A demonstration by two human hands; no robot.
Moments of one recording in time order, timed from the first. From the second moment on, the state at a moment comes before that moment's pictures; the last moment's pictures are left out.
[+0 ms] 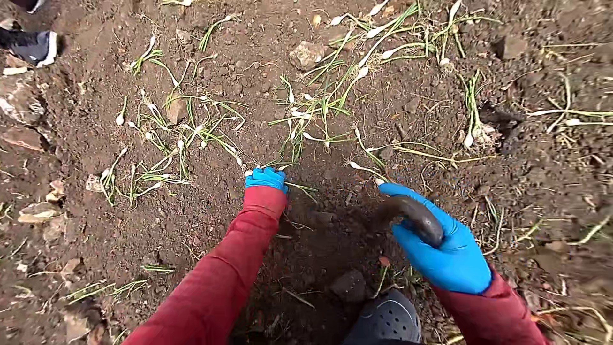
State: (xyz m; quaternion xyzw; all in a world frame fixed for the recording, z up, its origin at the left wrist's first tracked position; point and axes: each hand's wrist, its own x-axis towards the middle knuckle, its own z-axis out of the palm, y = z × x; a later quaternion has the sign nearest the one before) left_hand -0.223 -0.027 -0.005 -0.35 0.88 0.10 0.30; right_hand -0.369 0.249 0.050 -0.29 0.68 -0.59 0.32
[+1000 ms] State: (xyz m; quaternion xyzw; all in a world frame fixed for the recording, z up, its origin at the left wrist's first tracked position) left_hand -0.430 0.014 0.008 -0.44 0.77 0.45 0.09; right_hand -0.421 0.305 0.005 -0.11 0.62 -0.75 0.19
